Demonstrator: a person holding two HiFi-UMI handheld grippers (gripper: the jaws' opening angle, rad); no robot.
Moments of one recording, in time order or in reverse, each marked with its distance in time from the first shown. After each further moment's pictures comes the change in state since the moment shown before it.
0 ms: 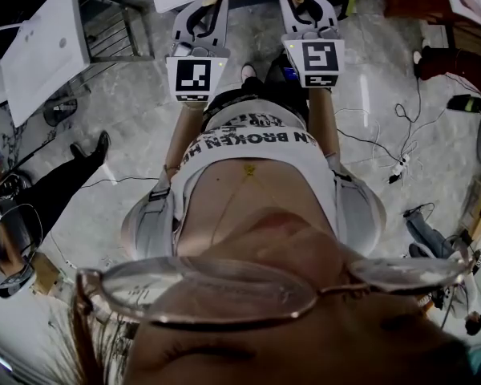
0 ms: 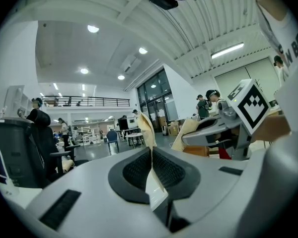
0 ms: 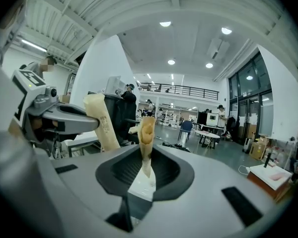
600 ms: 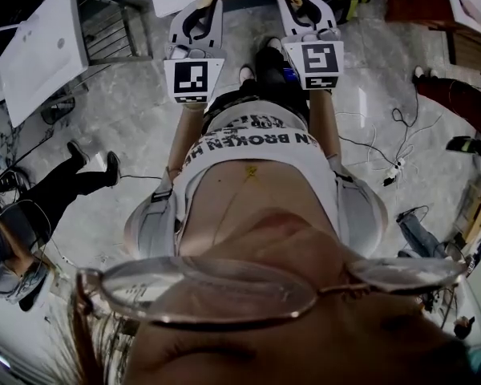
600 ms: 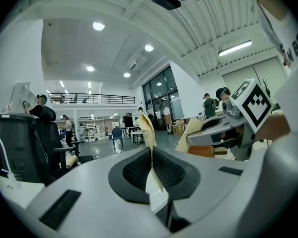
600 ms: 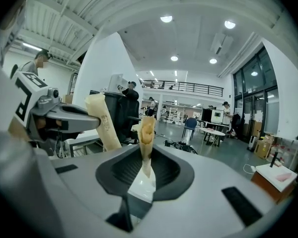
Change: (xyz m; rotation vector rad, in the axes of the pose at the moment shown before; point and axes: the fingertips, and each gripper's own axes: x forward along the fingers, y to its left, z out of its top) left arm 0.020 0.027 -0.017 -0.039 0.025 0.060; right arm 0.032 -0.005 -0.009 0.001 0.031 0.053
